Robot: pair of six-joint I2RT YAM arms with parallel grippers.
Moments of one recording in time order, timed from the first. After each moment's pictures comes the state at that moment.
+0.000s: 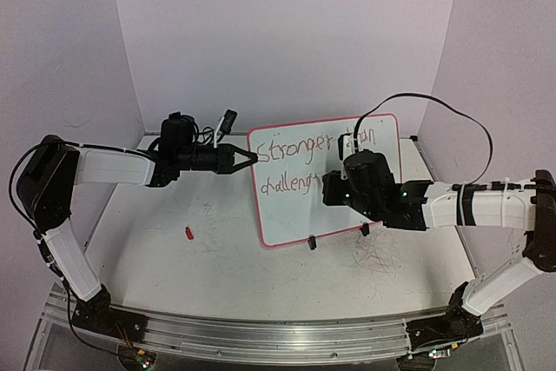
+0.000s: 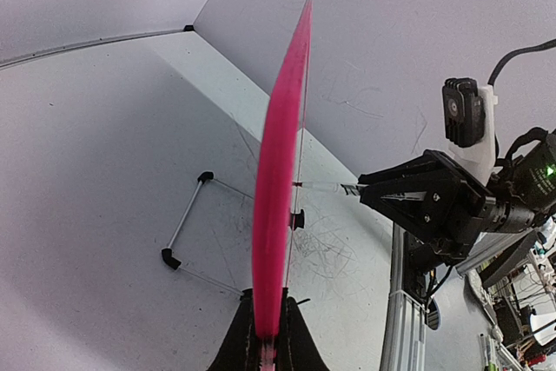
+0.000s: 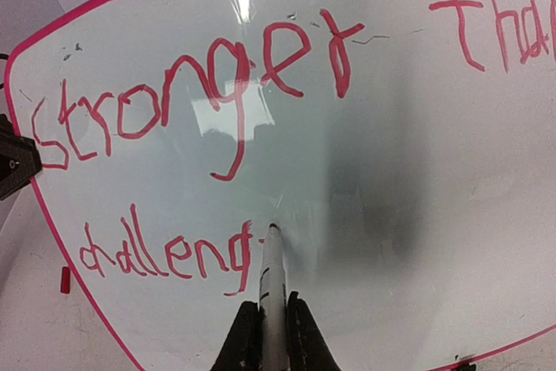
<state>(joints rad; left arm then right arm) -0.55 1.72 1.06 0.41 0.77 -0.42 0.91 1.46 0.92 0.04 0.47 0.52</state>
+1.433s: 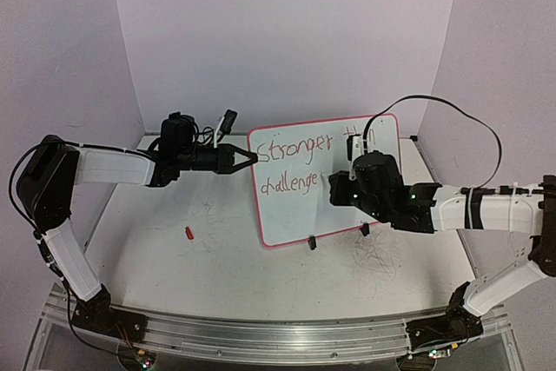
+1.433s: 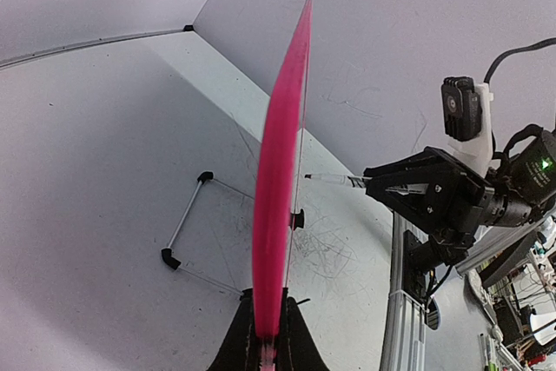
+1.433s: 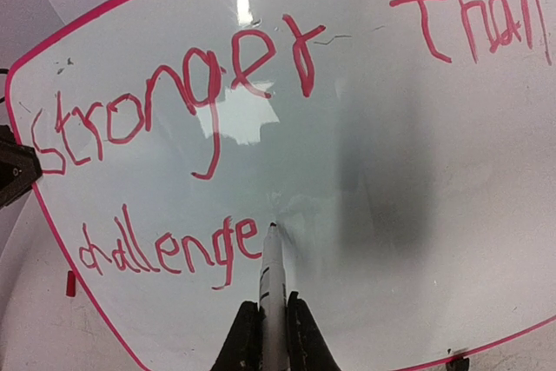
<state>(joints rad) -0.55 1.72 1.06 0.41 0.77 -0.42 0.89 1.40 0.86 0.06 0.45 0.54</state>
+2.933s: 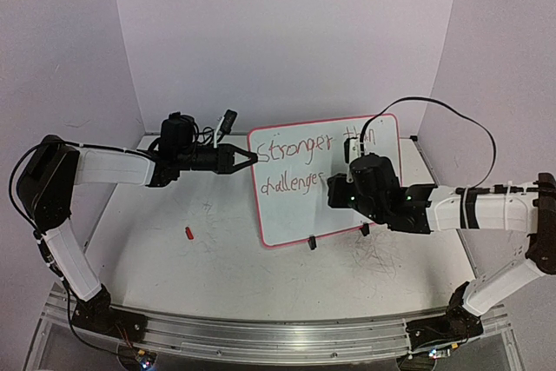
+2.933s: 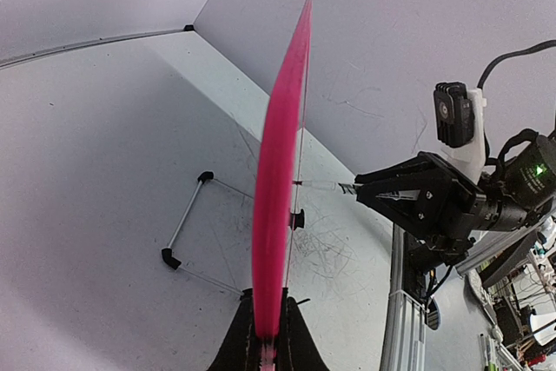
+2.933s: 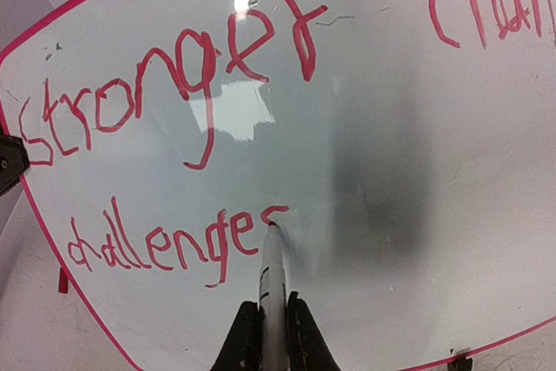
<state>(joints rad) -0.55 1.72 1.06 0.41 0.77 -0.42 0.89 1.43 0.86 0.07 0.46 0.54</state>
